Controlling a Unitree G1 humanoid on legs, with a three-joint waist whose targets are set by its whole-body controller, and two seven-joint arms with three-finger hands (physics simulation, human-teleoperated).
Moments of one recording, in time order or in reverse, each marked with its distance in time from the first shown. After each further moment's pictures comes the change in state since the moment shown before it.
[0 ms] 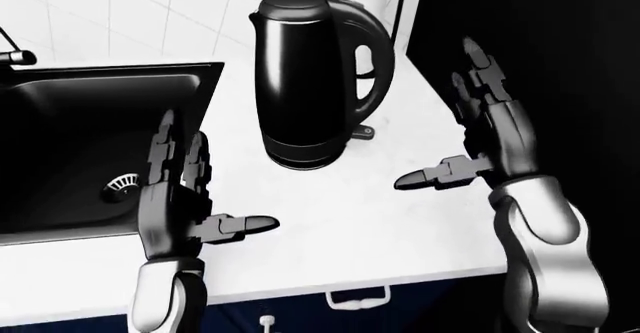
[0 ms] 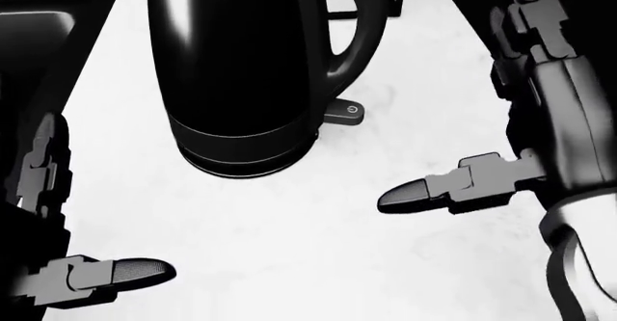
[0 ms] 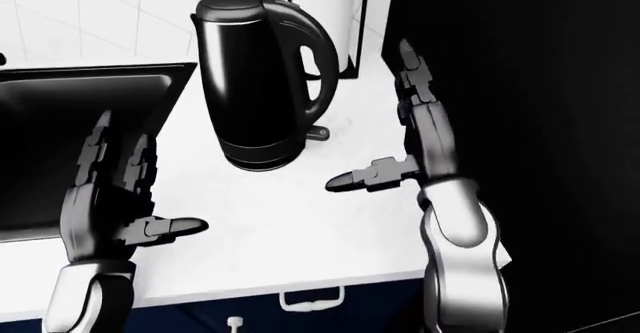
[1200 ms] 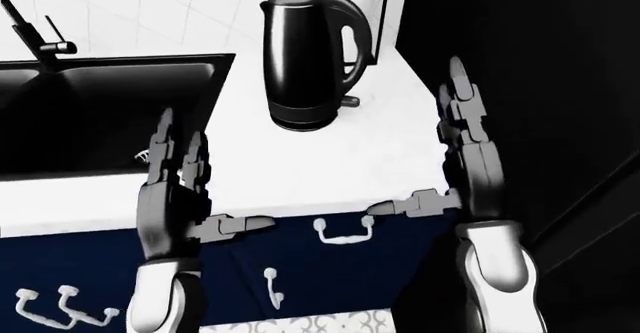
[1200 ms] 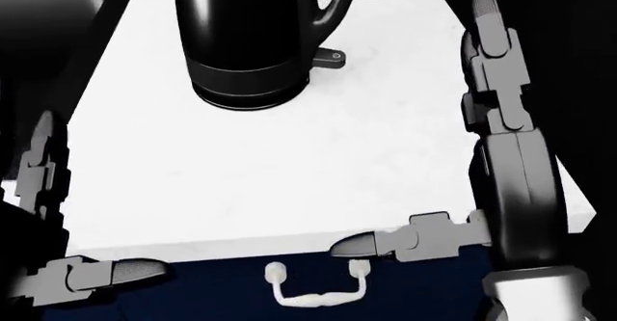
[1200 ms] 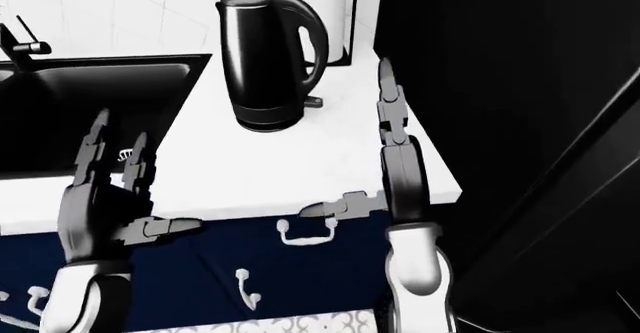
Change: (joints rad) left arm 0.001 -0.002 -0.002 -0.016 0.004 0.007 0.002; right arm 0.248 0.161 0.170 0.031 -0.176 -0.446 -0.126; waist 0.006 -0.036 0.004
